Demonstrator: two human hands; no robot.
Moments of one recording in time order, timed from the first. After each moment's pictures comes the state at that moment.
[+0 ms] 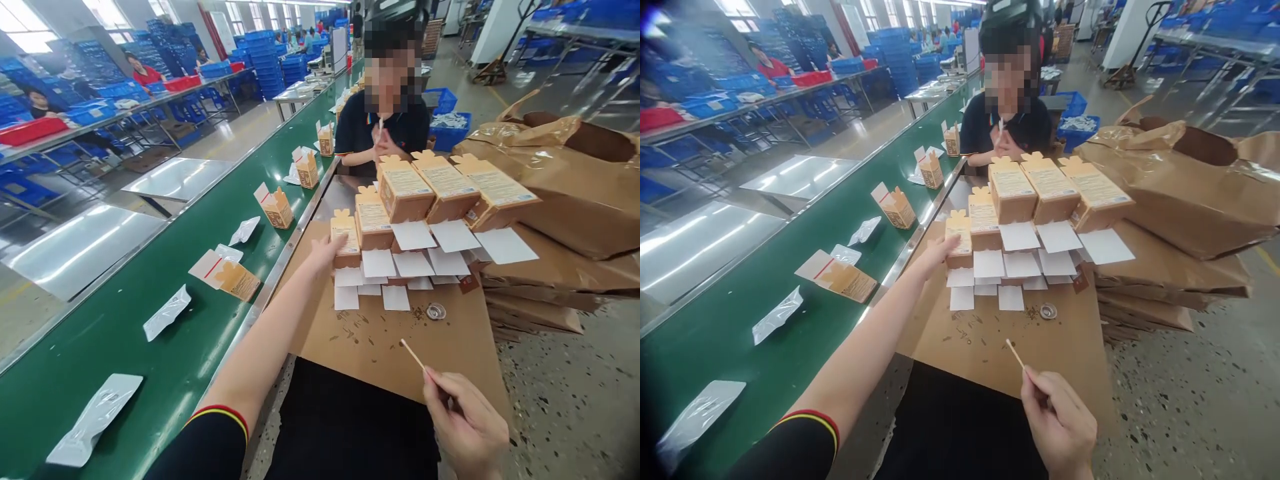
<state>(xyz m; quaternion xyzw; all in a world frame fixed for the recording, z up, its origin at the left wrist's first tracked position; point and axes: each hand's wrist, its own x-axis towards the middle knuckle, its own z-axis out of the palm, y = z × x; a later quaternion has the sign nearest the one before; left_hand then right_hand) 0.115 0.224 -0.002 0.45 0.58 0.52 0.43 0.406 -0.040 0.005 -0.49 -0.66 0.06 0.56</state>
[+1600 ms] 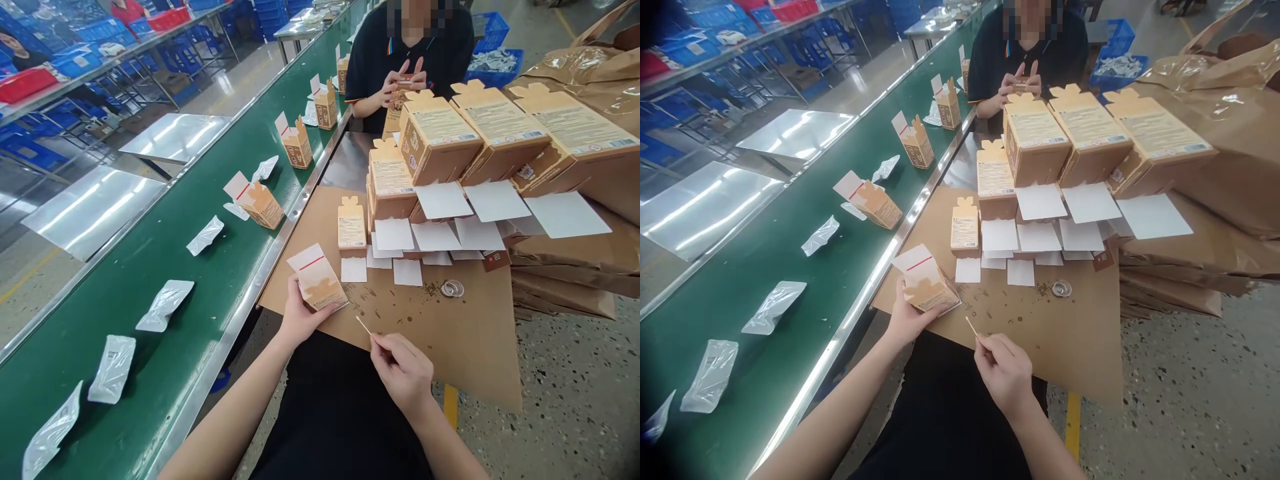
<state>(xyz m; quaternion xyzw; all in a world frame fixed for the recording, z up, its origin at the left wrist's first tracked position) 0.089 0.014 -0.049 0.46 0.63 0.48 0.39 0.340 -0.033 -0.045 -0.44 -0.72 0.17 0.52</state>
